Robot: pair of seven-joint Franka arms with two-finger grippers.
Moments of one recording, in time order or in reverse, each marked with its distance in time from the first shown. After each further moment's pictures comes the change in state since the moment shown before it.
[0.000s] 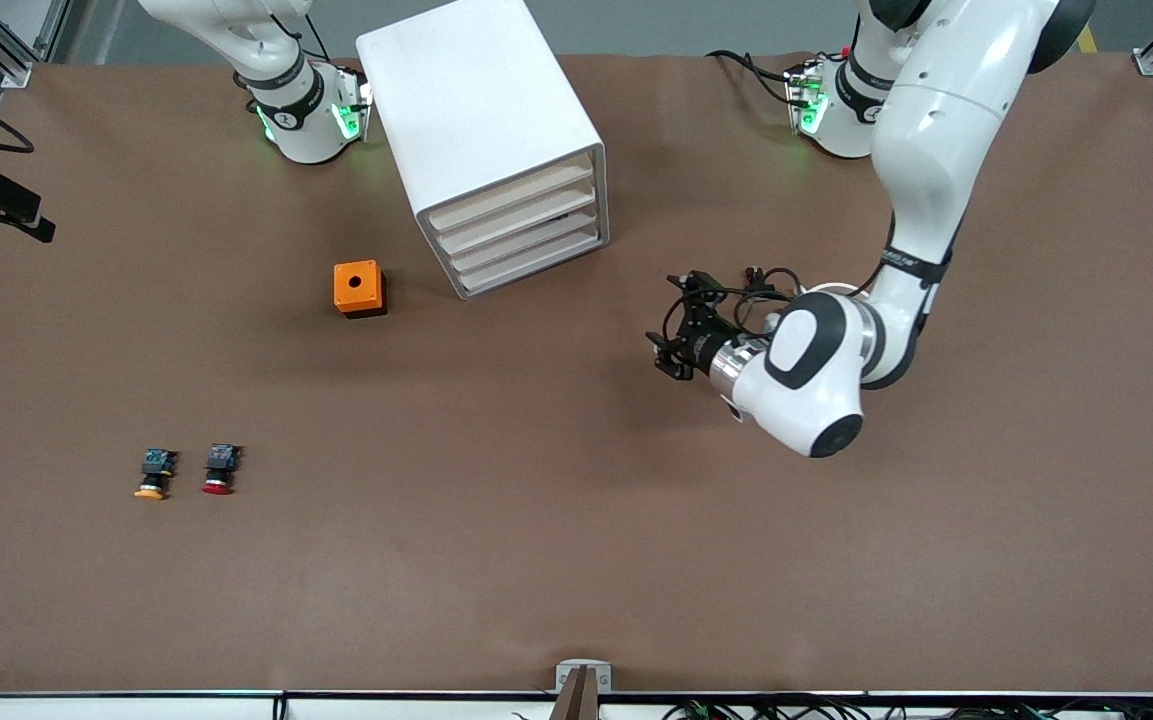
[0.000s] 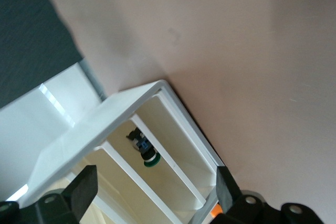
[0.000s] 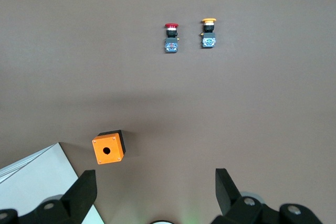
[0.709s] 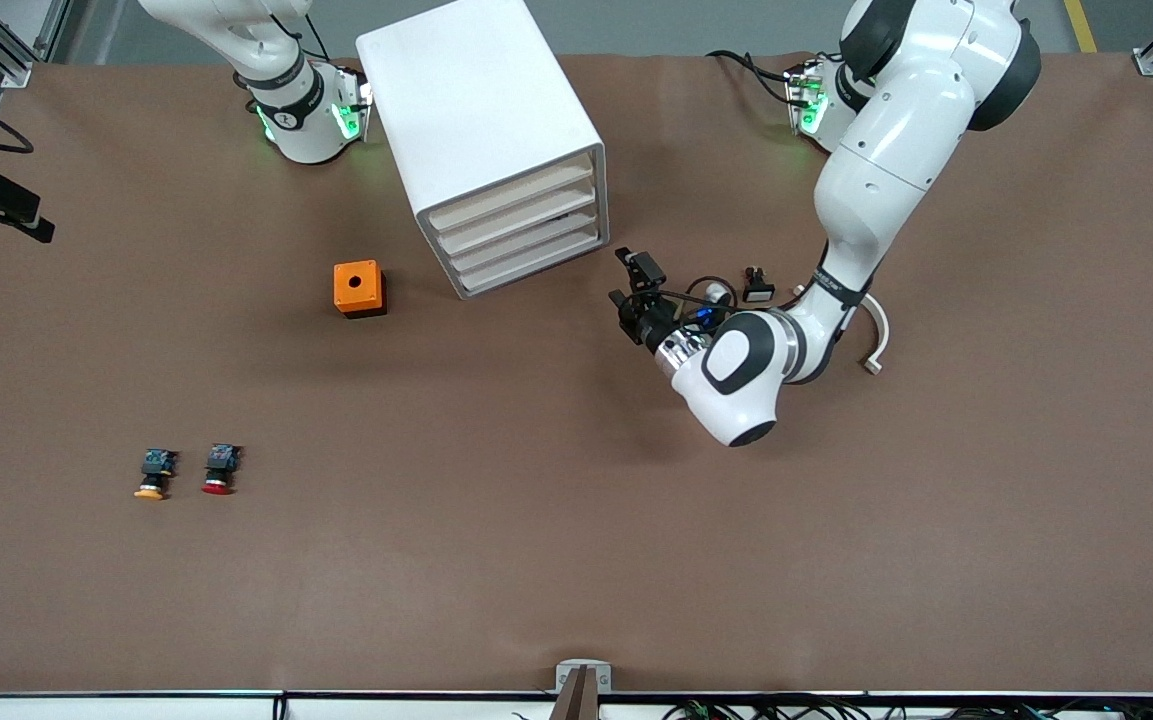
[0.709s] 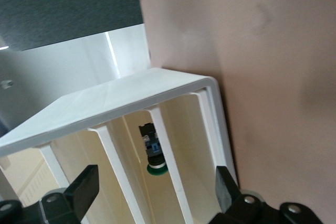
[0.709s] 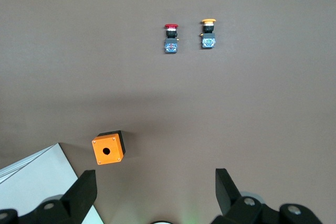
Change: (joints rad) left arm -0.019 0.156 -0.093 0.003 -0.096 -0.044 -0.317; right arm 0.000 0.000 0.000 0.000 -0.001 0.002 0.000
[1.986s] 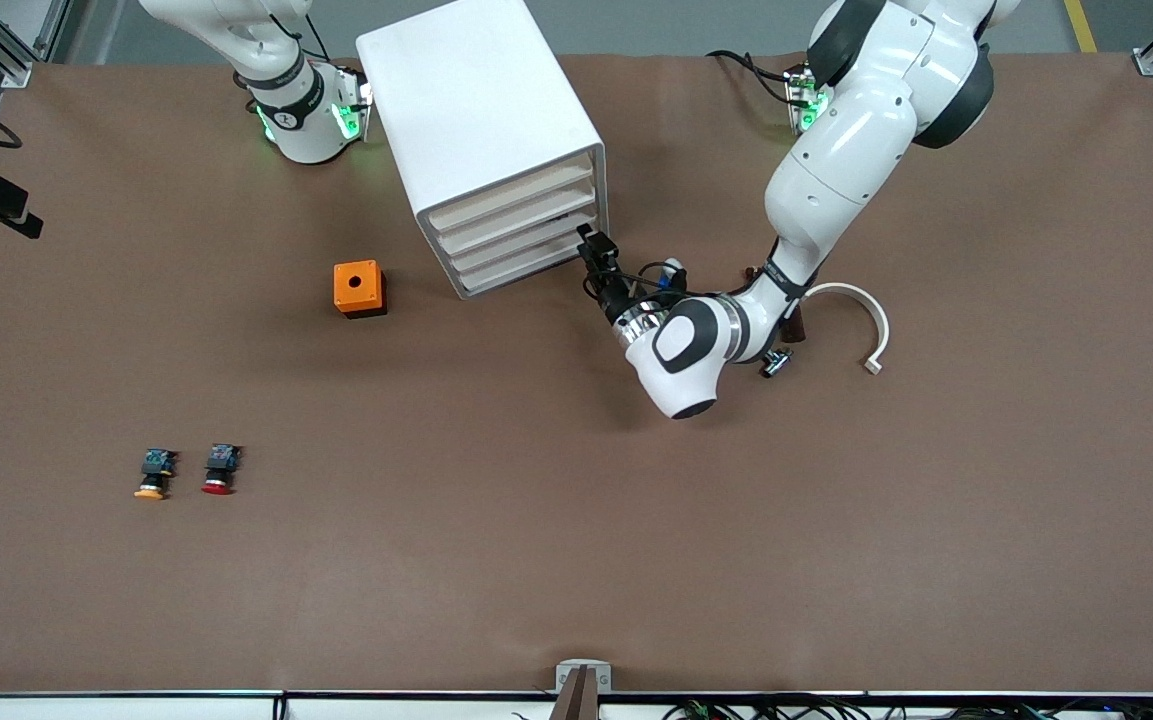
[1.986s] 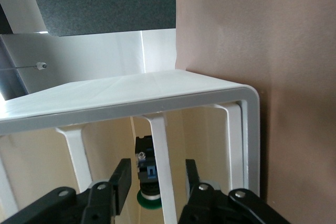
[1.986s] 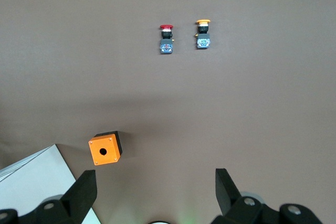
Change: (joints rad) left arm -0.099 0.084 -0.015 0.001 -0.069 -0.003 -0.123; right arm -0.010 -0.009 -0.003 0.000 -0.008 -0.001 -0.006
